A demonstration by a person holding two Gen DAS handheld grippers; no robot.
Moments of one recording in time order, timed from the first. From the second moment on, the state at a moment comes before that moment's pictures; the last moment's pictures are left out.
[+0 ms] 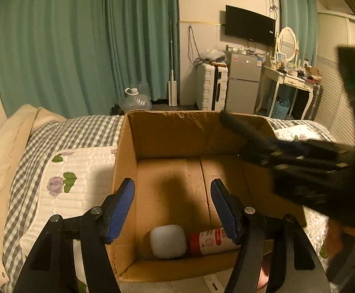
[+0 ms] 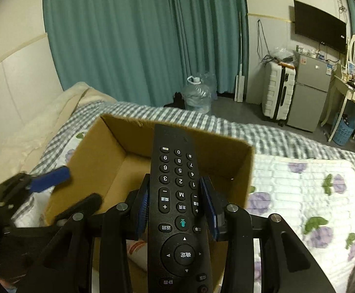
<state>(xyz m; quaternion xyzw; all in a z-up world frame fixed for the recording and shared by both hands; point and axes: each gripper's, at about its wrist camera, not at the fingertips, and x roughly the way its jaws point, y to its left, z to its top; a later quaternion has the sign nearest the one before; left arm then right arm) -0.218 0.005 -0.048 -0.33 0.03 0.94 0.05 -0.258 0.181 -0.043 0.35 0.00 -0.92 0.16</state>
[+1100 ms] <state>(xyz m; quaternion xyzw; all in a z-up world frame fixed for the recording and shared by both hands) -0.098 0.007 -0.086 -0.39 0.01 0.92 0.03 -0.108 0.236 -0.068 0.41 0.04 -0.91 0.08</state>
